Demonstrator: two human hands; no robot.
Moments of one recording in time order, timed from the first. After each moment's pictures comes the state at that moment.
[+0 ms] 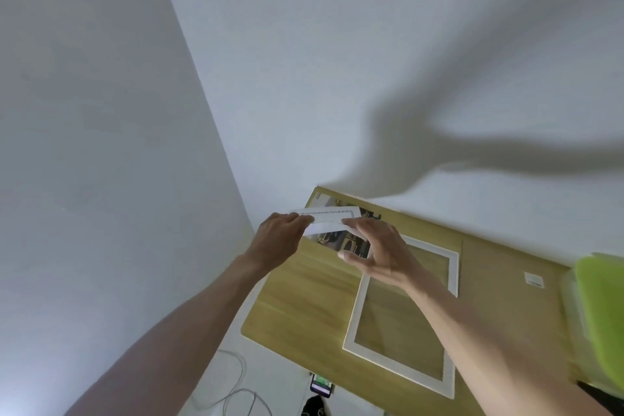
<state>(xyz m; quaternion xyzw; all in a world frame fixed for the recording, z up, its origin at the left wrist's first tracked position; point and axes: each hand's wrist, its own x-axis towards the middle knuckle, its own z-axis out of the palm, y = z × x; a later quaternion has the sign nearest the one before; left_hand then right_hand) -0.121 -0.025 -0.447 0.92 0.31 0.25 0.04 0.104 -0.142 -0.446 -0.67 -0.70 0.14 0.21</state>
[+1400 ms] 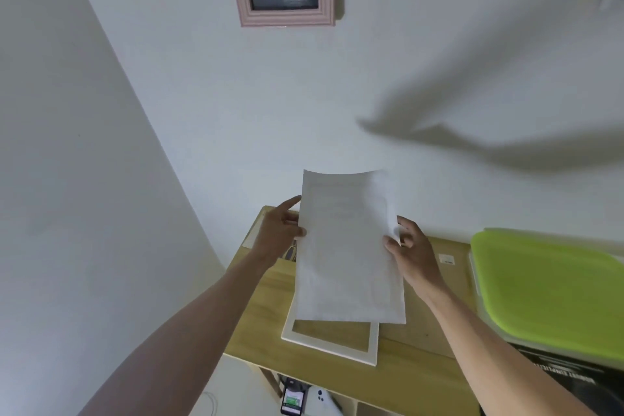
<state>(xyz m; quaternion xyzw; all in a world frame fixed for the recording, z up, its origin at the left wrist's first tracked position) -0.005 -0.155 -0.357 0.64 0.42 0.27 0.58 0.214 -0.314 -0.407 -0.73 -0.29 0.29 0.54</state>
